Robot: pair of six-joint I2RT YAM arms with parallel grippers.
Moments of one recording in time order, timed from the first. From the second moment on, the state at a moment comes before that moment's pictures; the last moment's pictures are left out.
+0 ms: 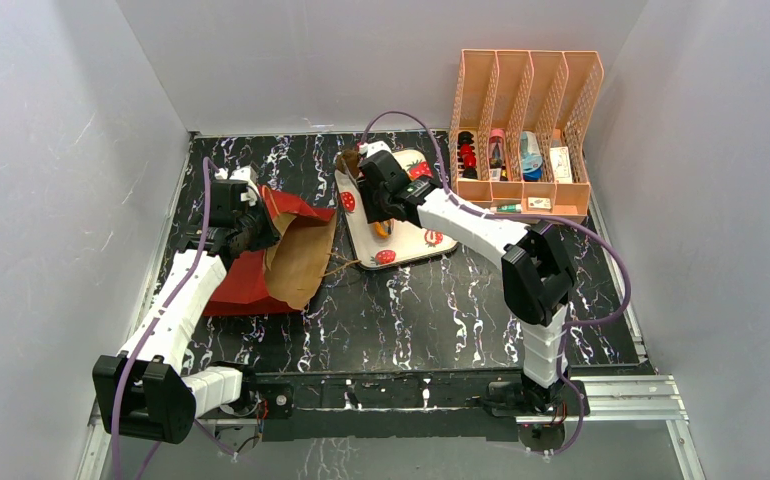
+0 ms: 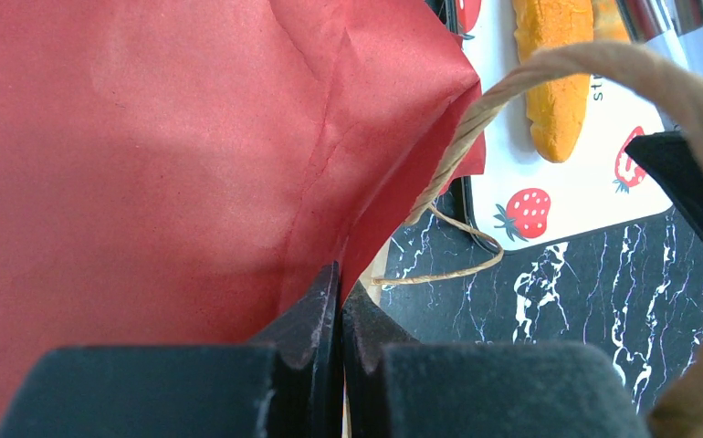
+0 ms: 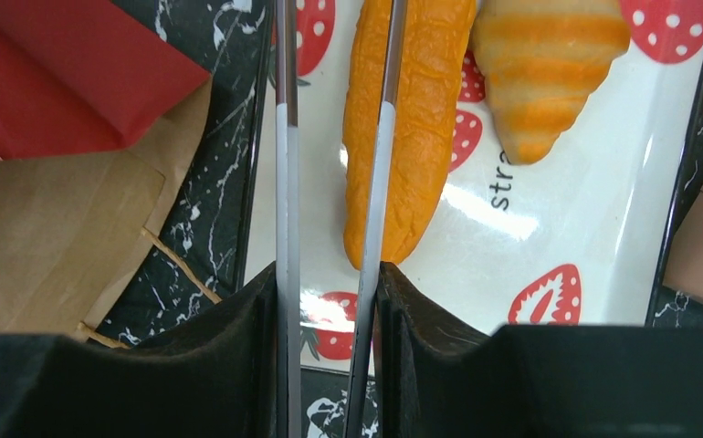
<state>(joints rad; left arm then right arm) -0.14 1.16 0.97 -0.61 0.06 -0.40 0.74 1.94 1.64 -0.49 0.22 0.28</state>
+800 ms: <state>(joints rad) -0.14 1.13 0.97 -0.63 0.06 -0.40 0.73 1.96 1.55 -0.36 0.21 0.29</state>
